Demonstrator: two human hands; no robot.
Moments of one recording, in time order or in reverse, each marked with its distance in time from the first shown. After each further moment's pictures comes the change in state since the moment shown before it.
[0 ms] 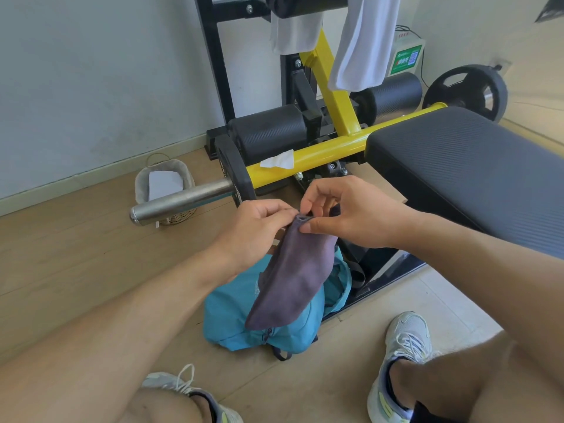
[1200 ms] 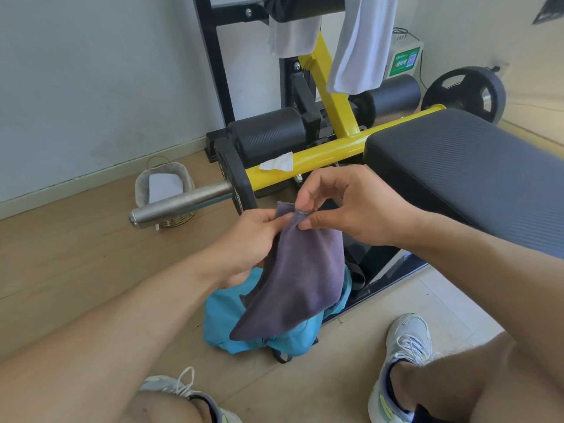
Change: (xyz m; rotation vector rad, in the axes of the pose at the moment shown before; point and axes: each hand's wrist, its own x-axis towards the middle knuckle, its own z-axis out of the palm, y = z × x) left_hand 0.001 -0.004 0.004 -0.086 -0.059 -0.163; right_hand -0.003 -0.008 -0.007 0.214 0.063 -0.124
